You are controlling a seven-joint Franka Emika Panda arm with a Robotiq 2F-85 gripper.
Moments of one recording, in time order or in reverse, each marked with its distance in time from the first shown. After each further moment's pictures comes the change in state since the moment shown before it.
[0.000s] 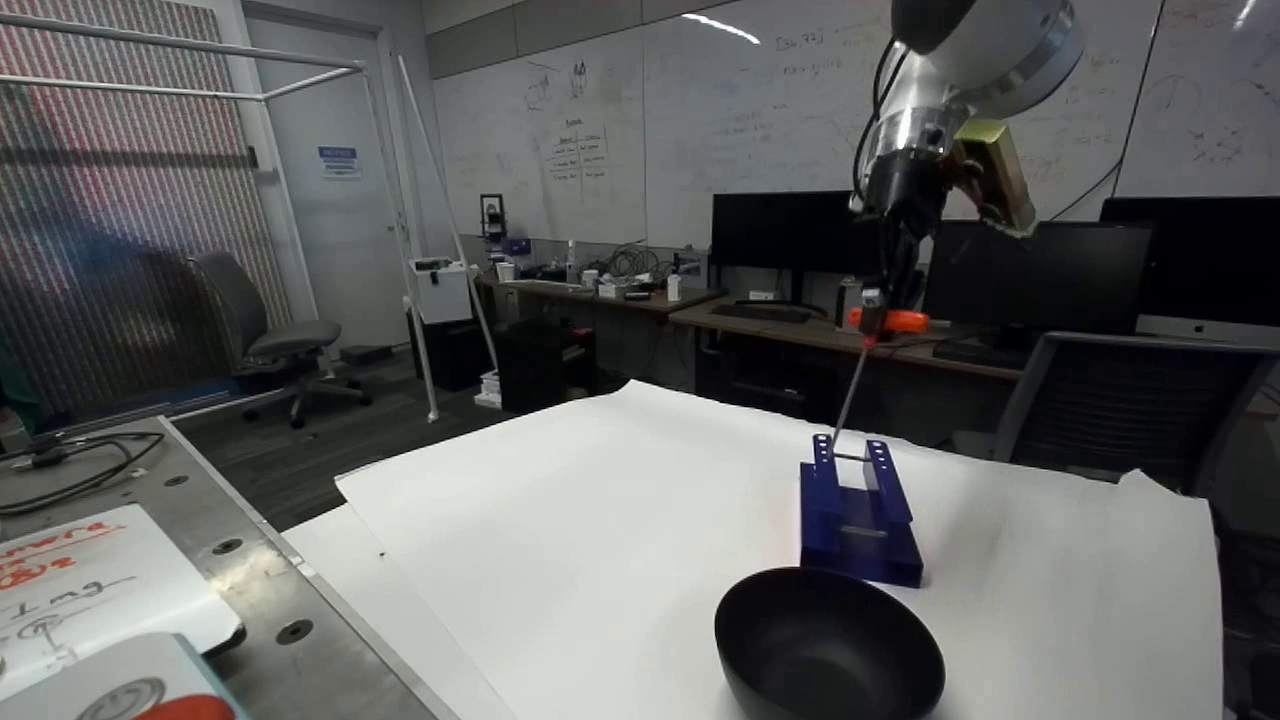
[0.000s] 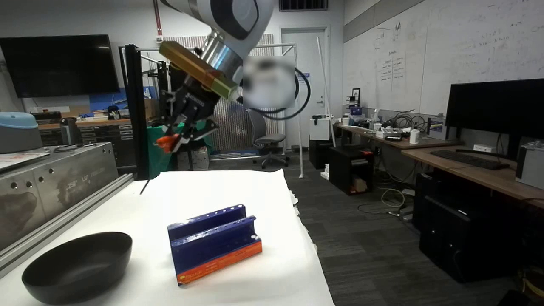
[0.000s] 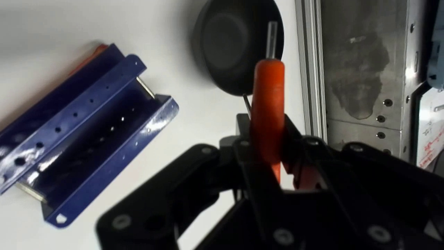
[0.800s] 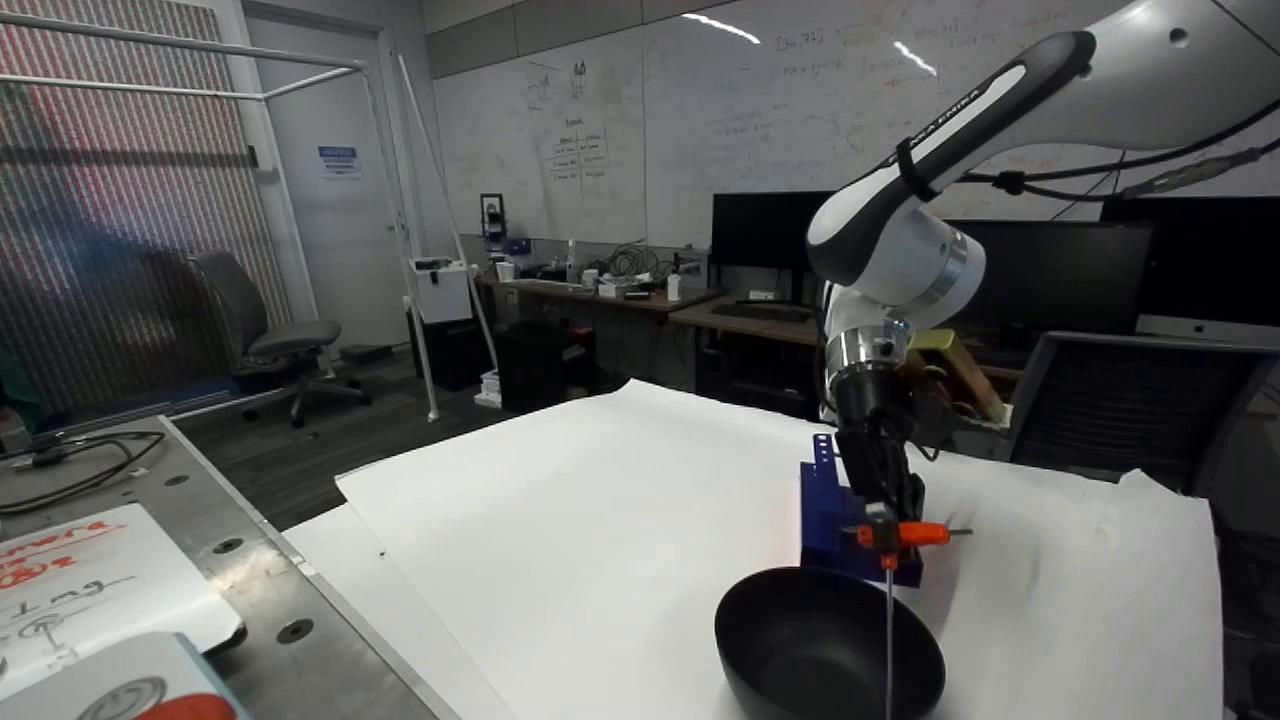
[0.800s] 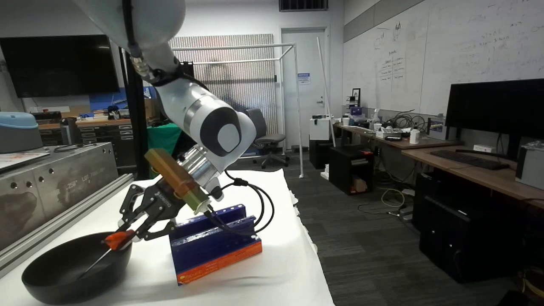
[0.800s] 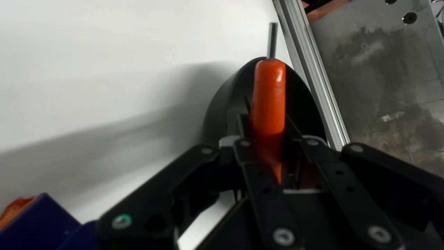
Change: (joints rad) arm 0.022 0.288 0.085 -0.119 0.085 -0.024 -0.061
